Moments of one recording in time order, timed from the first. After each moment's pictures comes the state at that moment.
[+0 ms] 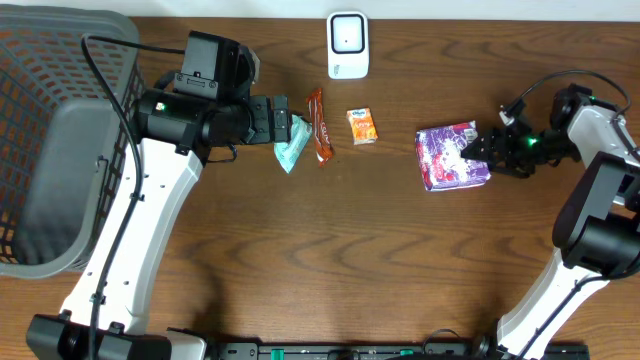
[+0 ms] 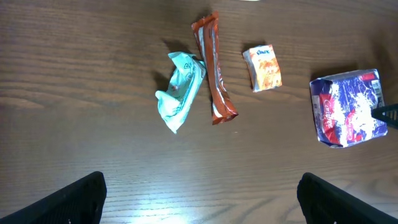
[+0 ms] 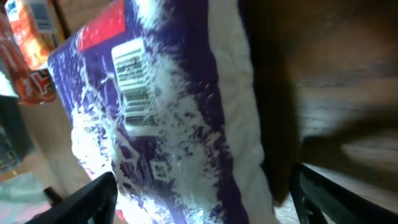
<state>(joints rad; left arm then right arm) -0.25 1.54 1.57 -1.05 0.18 -0.31 -0.34 2.14 1.52 -1.06 -0.66 -0.26</state>
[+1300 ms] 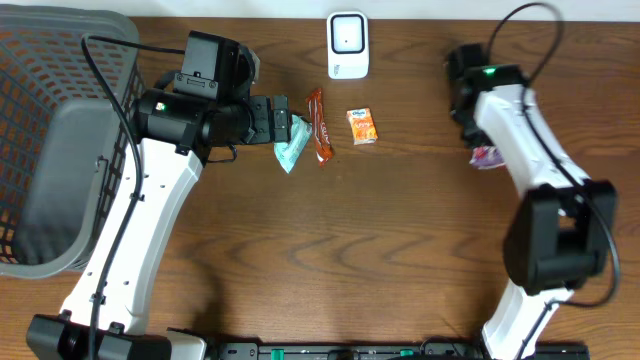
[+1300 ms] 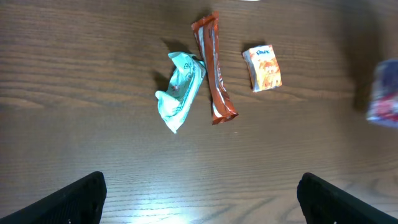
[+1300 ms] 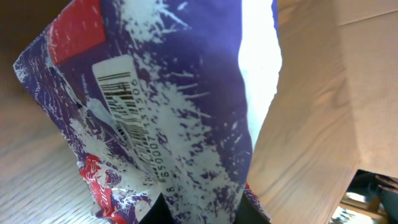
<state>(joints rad) -0.25 1.54 1.57 -1.05 0.18 -0.31 0.15 1.99 1.60 -1.14 0.72 0.50</state>
